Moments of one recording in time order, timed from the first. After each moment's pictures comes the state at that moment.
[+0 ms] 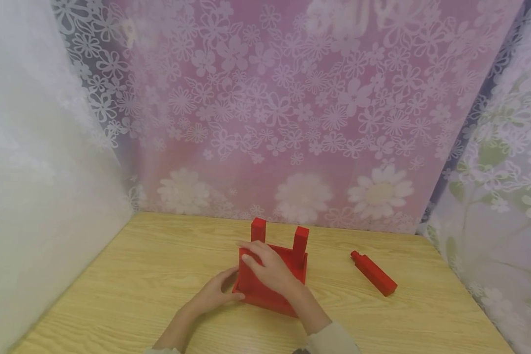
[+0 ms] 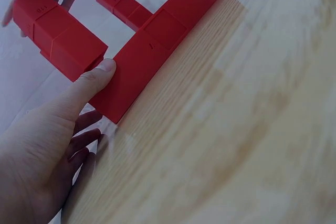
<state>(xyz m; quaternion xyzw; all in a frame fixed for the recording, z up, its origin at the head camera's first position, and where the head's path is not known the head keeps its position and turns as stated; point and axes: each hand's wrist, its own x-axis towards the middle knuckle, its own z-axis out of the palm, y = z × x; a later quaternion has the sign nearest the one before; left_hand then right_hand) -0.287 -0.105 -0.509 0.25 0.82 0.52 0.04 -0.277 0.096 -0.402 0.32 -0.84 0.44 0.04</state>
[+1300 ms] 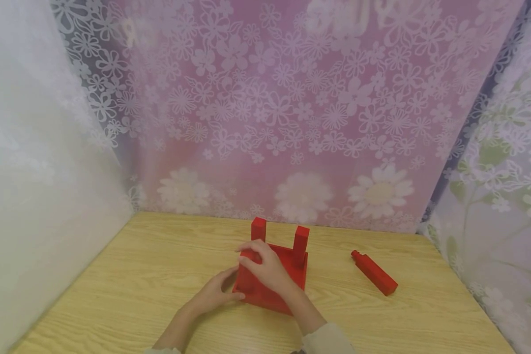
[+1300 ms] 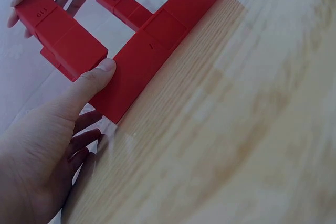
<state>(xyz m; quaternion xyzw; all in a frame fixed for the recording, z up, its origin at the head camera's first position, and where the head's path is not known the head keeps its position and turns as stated) -0.287 -0.105 -0.507 0.26 0.82 0.51 0.04 -0.280 0.088 -0.411 0.30 -0.80 0.52 0.04</state>
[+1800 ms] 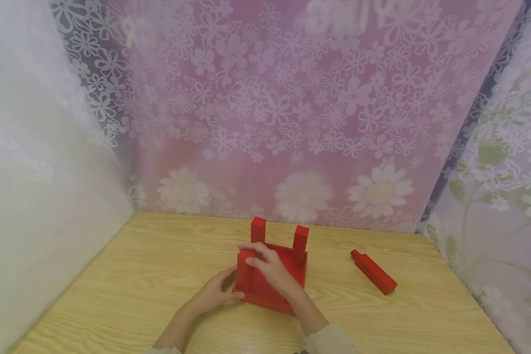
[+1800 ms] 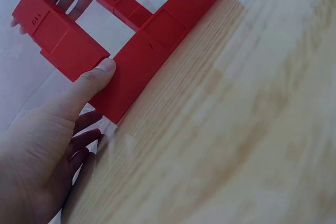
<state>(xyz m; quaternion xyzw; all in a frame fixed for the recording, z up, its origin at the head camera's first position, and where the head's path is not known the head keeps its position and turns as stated) -0.287 -0.105 -0.508 0.26 0.82 0.51 0.04 -0.276 0.099 -0.409 0.30 -0.72 0.62 -0.07</state>
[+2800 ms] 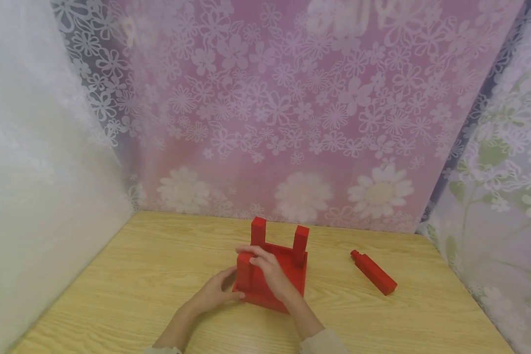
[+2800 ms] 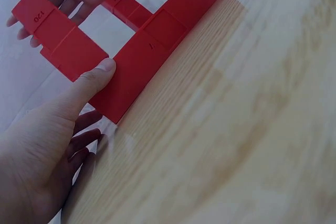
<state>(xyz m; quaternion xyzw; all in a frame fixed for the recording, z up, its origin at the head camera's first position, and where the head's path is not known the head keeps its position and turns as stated) -0.288 -0.105 -0.508 0.26 0.82 0.51 0.04 -0.273 0.094 -0.417 0.29 -0.70 0.65 -0.08</state>
